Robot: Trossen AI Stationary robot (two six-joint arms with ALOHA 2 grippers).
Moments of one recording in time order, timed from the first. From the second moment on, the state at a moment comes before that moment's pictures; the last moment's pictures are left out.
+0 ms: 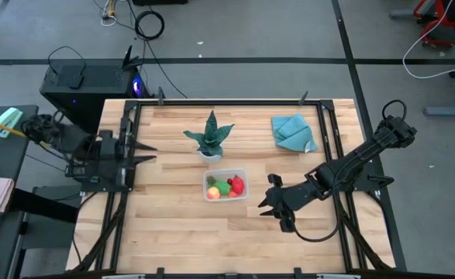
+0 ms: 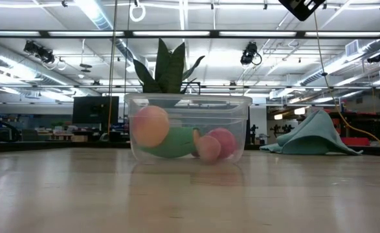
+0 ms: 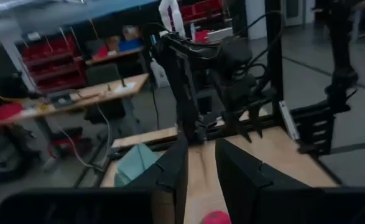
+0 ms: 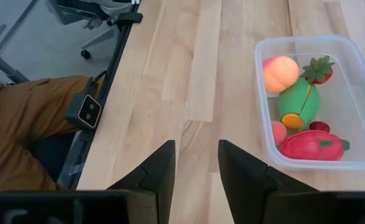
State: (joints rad) left arm -0.49 0.63 0.99 -0.39 -0.51 0.17; right arm 0.53 1.35 1.03 -0.42 0.20 0.37
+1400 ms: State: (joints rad) left arm -0.33 0.01 0.71 -0.46 -0.33 0.31; right arm 0.47 1.35 1.03 -0.31 0.21 0.44
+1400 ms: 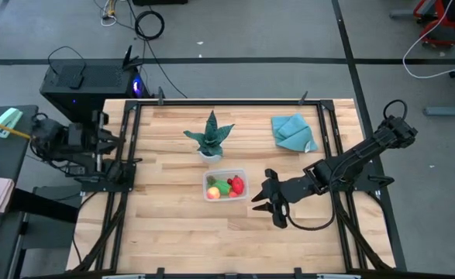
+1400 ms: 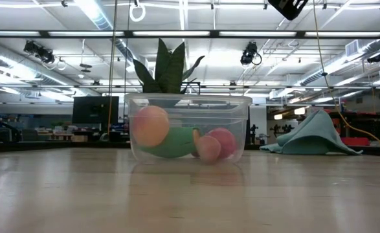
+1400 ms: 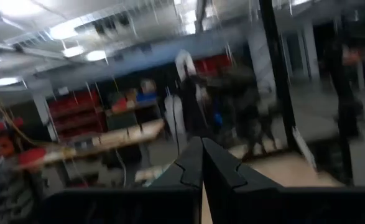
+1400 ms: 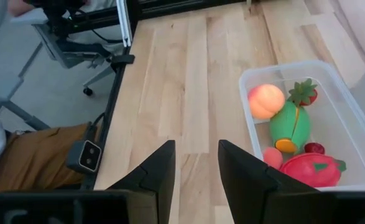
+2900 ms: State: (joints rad) left arm -0.09 0.01 0.01 0.25 0.07 0.12; right arm 0.47 1.35 1.03 -0.28 0.22 0.39
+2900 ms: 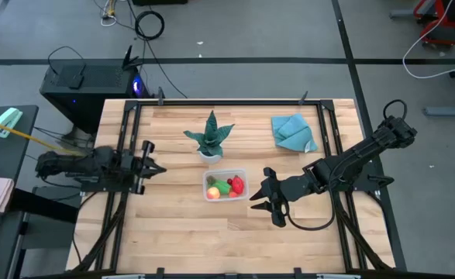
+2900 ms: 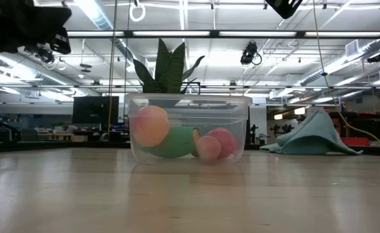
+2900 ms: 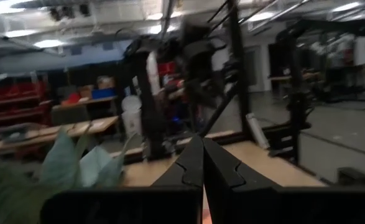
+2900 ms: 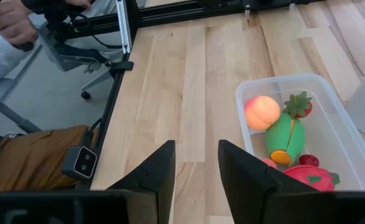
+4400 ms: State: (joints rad) left arm 0.14 0.01 0.01 0.06 0.11 -0.02; right arm 0.53 1.00 1.03 -0.46 0.32 0.24
